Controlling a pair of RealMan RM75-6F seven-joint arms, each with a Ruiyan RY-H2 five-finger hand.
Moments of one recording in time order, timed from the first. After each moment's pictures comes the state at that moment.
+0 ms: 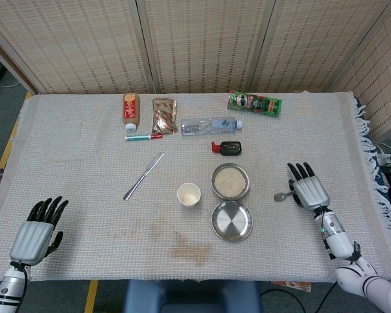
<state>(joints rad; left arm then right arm) -0.17 -1.25 0.01 -1.55 1.52 1.38 0.30 0.49 -1.62 0.05 -0.79 -1.47 0.99 -0.05</state>
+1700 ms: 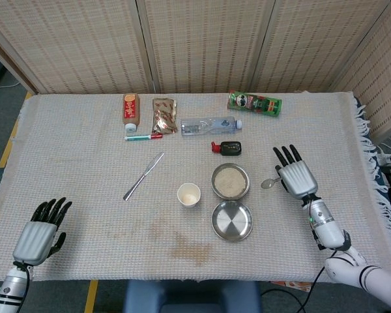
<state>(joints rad) -0.18 -1.24 0.02 -1.56 1.53 1.36 0.29 0.58 -1.50 0.14 -1.09 -1.40 1.01 -0.37</state>
